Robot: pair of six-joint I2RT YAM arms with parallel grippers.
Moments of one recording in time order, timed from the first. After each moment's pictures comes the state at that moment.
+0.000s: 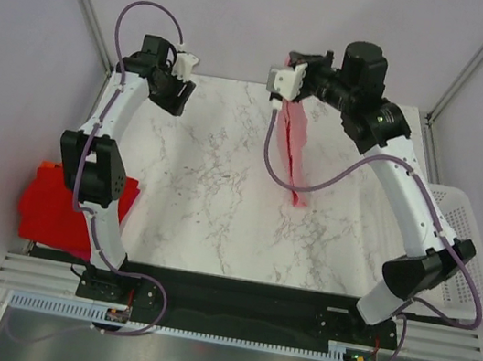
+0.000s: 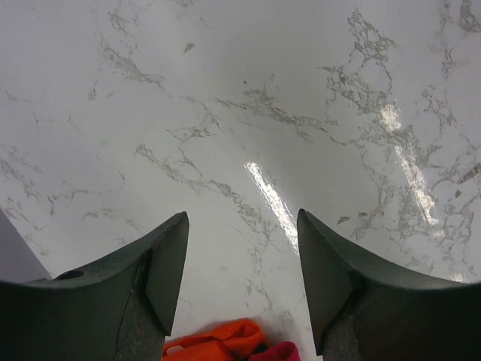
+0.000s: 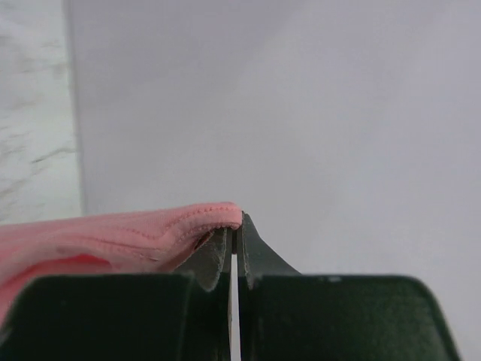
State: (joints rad) left arm -0.06 1.96 1.88 -0.86 0.16 0.42; right arm 0.50 1.63 1.90 -0.47 -0.37 -1.36
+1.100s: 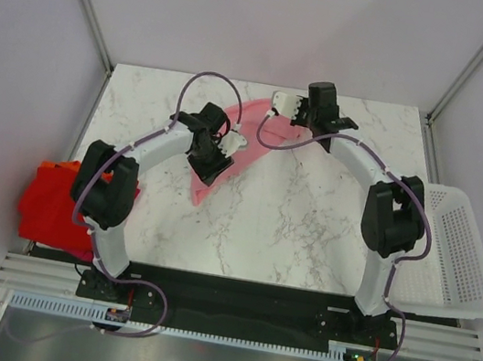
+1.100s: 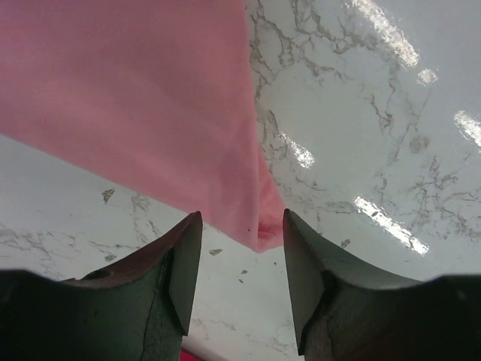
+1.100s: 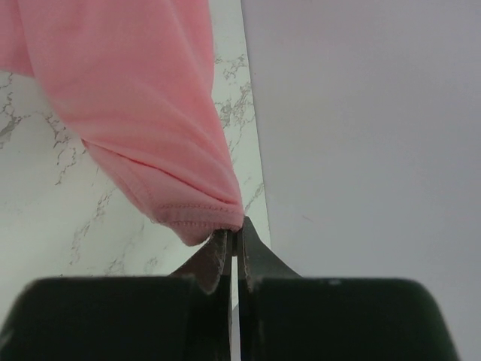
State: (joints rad) left arm -0.44 1.82 1.40 -0.82 0.16 0.43; right arm 0.39 2.01 1.67 -0.24 0.15 -1.21
